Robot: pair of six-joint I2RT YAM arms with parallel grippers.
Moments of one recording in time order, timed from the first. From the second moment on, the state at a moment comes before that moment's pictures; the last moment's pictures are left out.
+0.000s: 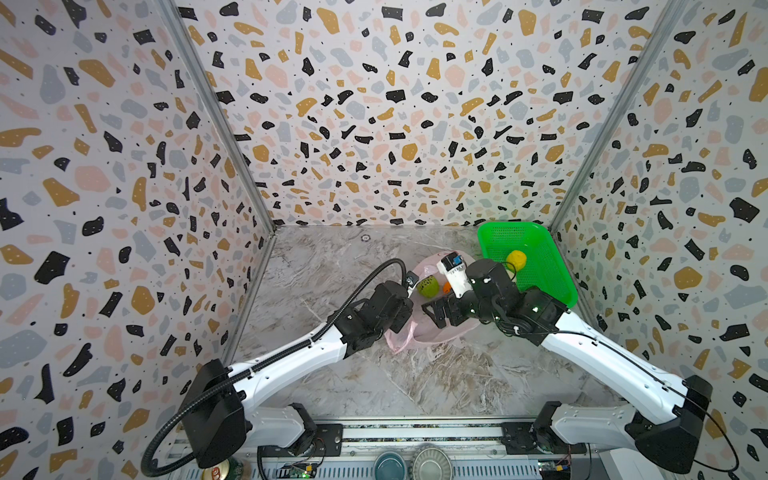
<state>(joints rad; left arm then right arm) -0.85 1.30 0.96 -0.36 -0.33 0.05 0.85 1.23 1.18 -0.66 0.00 0.24</state>
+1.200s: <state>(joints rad) -0.85 1.35 0.99 -0.36 -0.34 0.07 0.65 1.82 1.06 -0.10 0.02 0.37</state>
